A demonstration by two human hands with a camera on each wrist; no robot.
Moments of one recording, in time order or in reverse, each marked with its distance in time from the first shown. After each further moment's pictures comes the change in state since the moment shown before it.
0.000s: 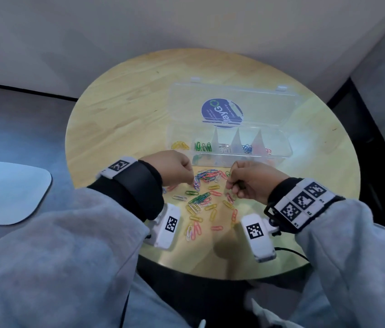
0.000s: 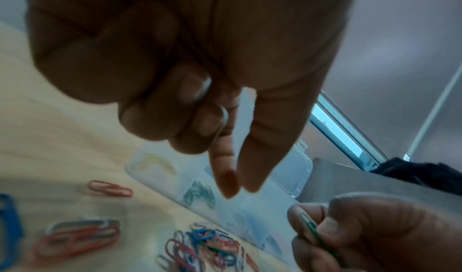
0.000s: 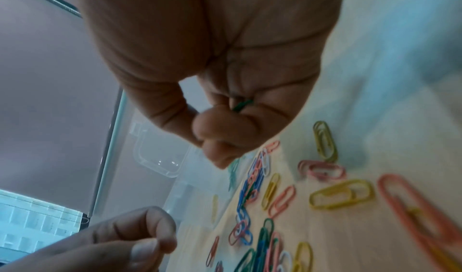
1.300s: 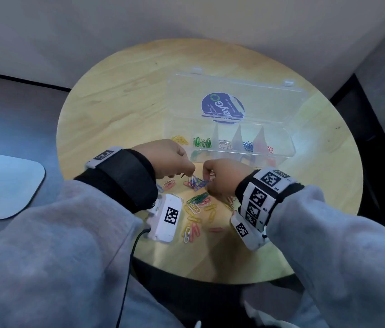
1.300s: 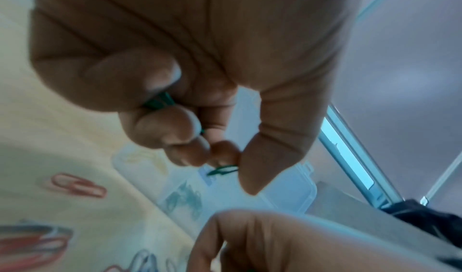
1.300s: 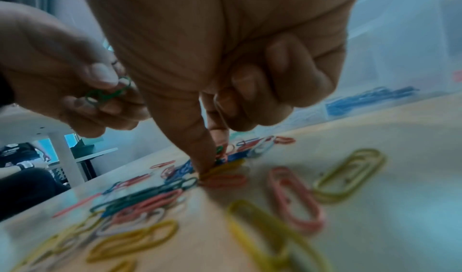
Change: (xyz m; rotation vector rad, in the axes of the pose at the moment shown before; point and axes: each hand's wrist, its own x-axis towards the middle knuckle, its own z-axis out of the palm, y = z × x) left_hand 0.009 -0.001 -0.013 -0.180 -0.046 -0.027; right_hand 0.023 -0.015 0.039 -1.245 0.036 -0.172
